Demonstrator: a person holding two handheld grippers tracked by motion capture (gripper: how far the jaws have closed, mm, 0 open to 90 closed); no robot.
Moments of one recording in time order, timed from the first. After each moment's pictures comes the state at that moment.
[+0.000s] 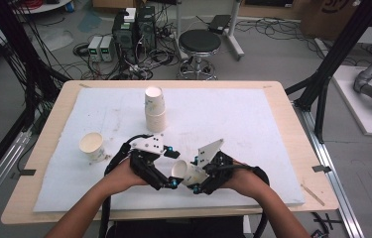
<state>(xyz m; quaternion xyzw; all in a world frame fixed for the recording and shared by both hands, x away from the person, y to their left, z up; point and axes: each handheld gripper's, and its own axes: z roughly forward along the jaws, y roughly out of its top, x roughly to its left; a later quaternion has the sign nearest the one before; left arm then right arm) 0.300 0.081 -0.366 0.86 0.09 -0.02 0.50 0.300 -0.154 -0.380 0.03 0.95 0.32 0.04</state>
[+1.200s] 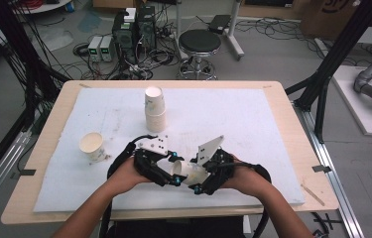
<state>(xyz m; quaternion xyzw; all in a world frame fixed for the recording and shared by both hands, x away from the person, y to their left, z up) 0.307 0.077 -0.377 0.86 0.09 -0.03 0.49 0.300 -0.155 -0.369 0.04 0.95 0.32 0.03</state>
